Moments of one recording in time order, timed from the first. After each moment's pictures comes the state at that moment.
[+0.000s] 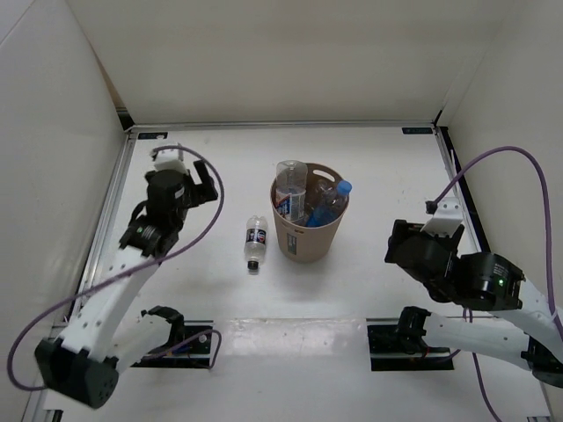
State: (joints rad) left arm -0.41 0.89 0.94 -0.31 -0.46 -0.30; right arm 1.16 0.68 1.12 -1.39 0.95 0.87
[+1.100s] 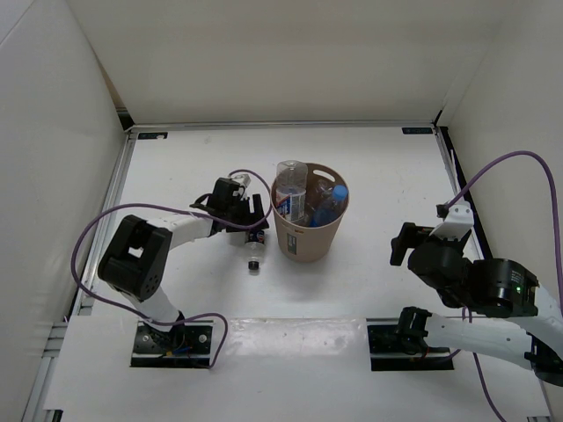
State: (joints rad) left arm -0.44 1.66 0.84 -0.04 0.20 -0.46; right arm 1.21 0.60 1.11 -1.39 0.95 0.88
